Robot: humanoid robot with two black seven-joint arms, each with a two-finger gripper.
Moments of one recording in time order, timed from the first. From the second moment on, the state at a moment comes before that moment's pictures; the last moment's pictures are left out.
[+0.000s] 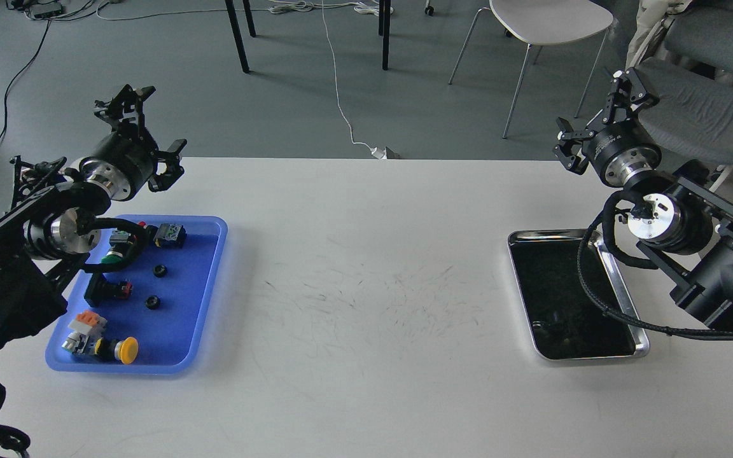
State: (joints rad) left arm -0.78 0.41 -0.69 -0.66 0.09 -0.22 -0.19; right arm 0.84 -0.42 0.55 0.82 0.16 -0.01 0.31
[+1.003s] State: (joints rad) left arm -0.79 0.42 -0.63 -0.51 0.11 -0.33 -0.32; right arm 0.82 -0.42 0.55 0.82 0.16 -0.01 0.31
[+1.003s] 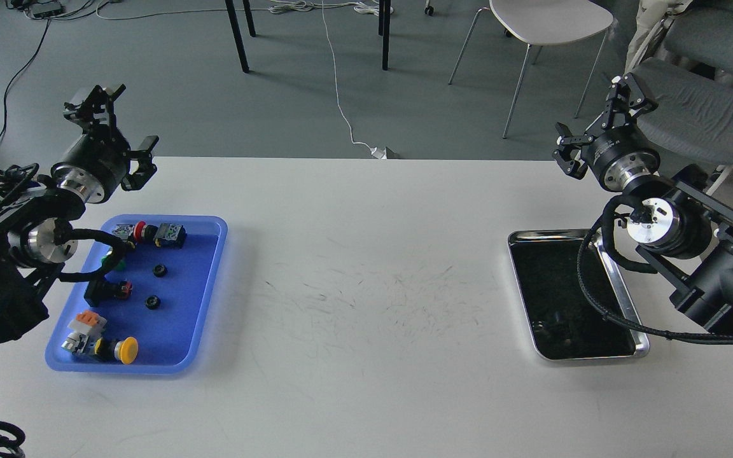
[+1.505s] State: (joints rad) left arm -0.79 0.40 -0.64 -0.51 0.15 -0.30 -0.34; right arm 0.82 -0.42 0.56 0.82 0.16 -0.02 0.31
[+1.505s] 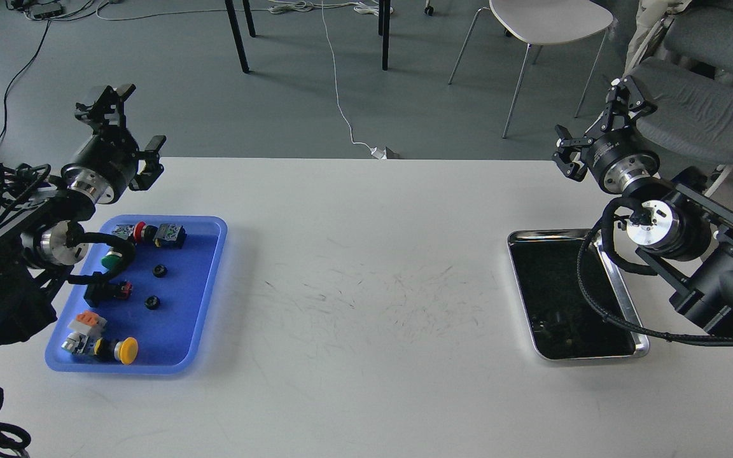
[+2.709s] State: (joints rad) left arm -0.78 0.34 -0.70 -0.52 0.10 -0.27 -0.35; right arm 0.81 -0.42 0.58 0.82 0.16 -0.02 0.31
